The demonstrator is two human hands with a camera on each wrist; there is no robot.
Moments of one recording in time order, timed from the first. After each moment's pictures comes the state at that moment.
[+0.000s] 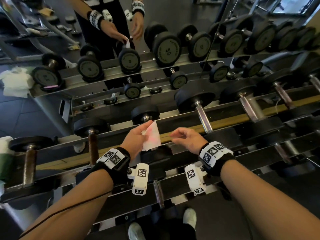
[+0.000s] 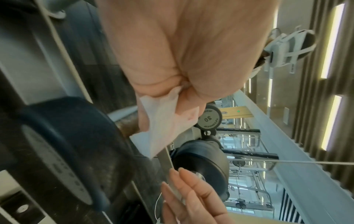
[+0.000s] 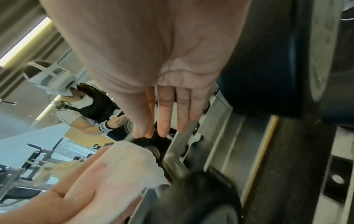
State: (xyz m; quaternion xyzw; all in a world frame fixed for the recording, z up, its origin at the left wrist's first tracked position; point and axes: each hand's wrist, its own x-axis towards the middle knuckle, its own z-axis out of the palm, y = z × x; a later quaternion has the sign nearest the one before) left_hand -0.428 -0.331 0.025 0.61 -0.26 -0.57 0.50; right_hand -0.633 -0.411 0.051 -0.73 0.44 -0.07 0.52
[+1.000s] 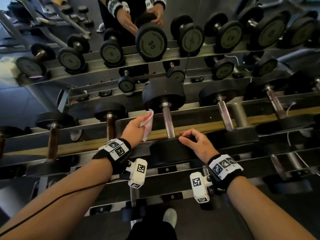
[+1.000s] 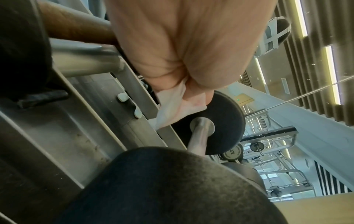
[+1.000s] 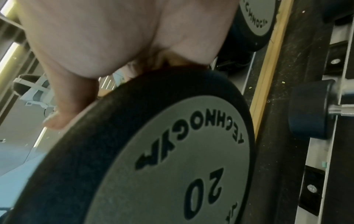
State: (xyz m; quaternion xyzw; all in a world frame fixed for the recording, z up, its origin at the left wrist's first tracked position) left_hand -0.567 -0.439 0.023 0.72 -0.39 -0.39 0.43; right_hand -0.805 -0.519 0.002 -0.62 0.41 -0.20 0.63
